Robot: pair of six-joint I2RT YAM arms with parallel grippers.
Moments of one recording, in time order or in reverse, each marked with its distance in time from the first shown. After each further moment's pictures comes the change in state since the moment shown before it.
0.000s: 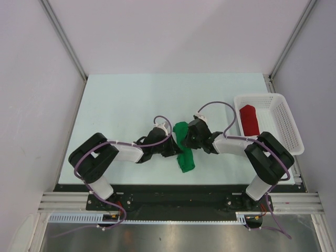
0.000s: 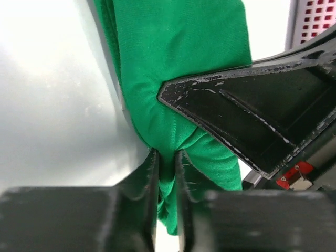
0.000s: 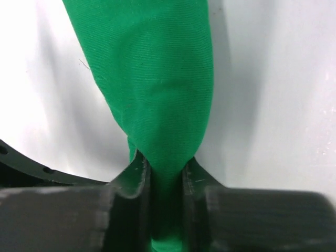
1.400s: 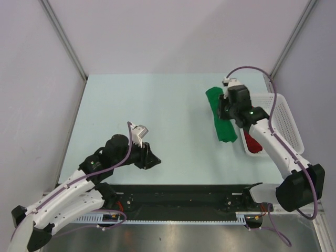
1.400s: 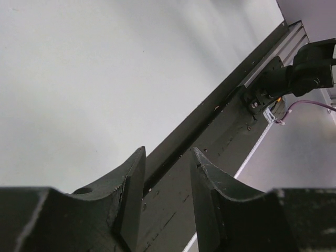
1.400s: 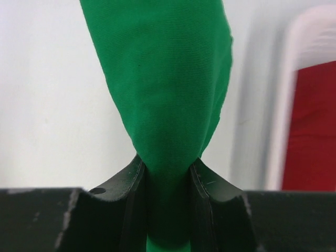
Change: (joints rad) left arm 0.003 -0.998 0.004 -0.869 0.060 0.462; right arm -0.320 -0.344 0.361 -0.566 0.042 -0.639
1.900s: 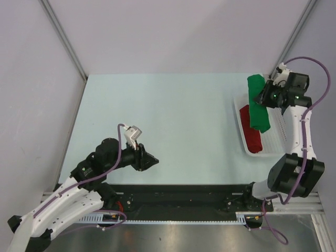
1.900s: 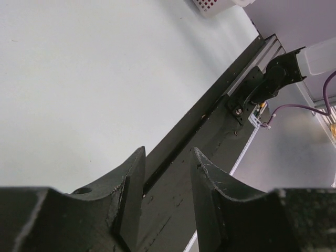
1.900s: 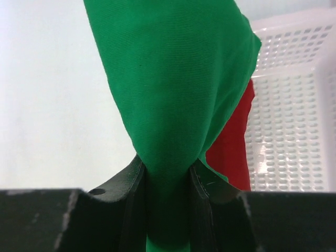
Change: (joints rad) left arm 0.000 -0.122 -0.002 -0.002 0.018 0.015; right arm -0.658 0.111 0.240 -0.121 -0.469 -0.131
